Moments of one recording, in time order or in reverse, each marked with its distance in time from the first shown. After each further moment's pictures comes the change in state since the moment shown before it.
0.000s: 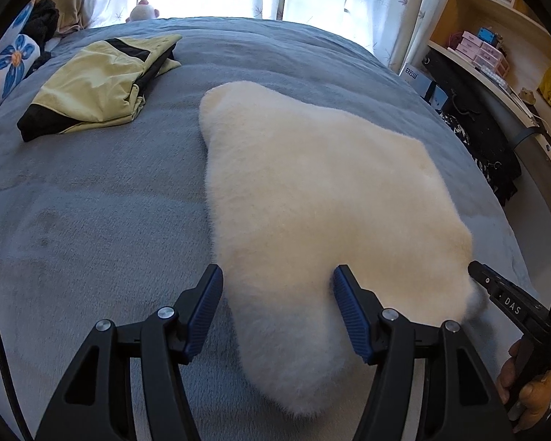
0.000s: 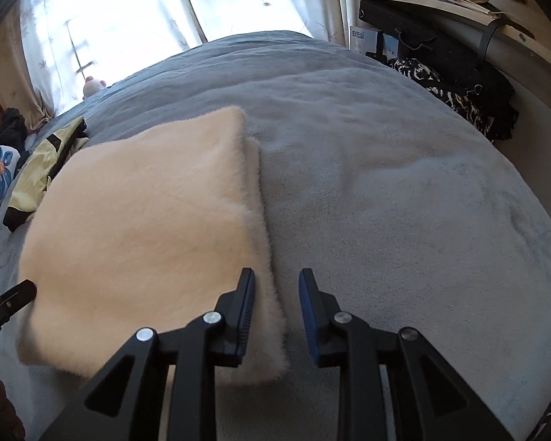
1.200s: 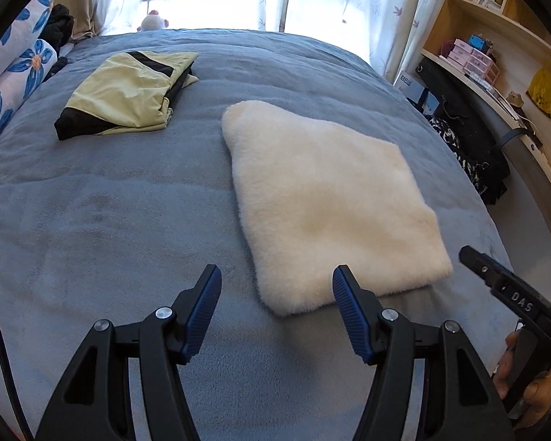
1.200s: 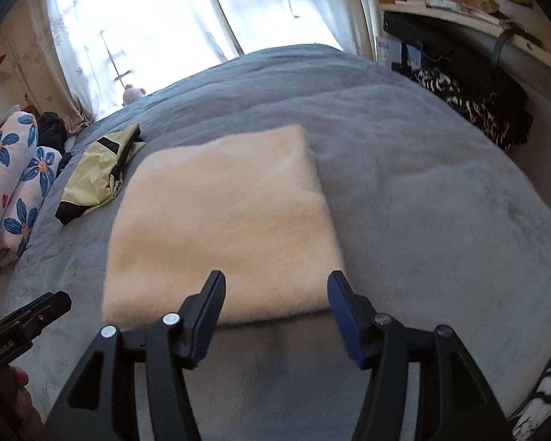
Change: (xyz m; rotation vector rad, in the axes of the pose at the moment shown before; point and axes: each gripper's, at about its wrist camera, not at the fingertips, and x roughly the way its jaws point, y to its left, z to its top) left arm -0.089 0.014 -0.023 0.004 -0.022 0.005; right arm -0.090 0.033 -0.012 -0.044 -0.045 0.141
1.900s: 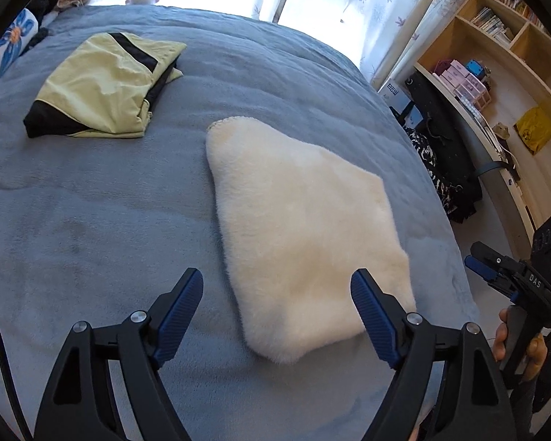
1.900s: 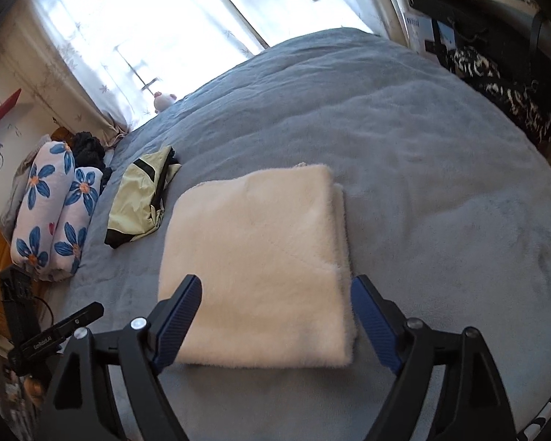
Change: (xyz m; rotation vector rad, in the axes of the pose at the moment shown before) left arm 0.015 0.030 0.069 -0.093 0.086 -0.172; right arm 0.016 -0.052 0.095 0.107 0.139 0.243
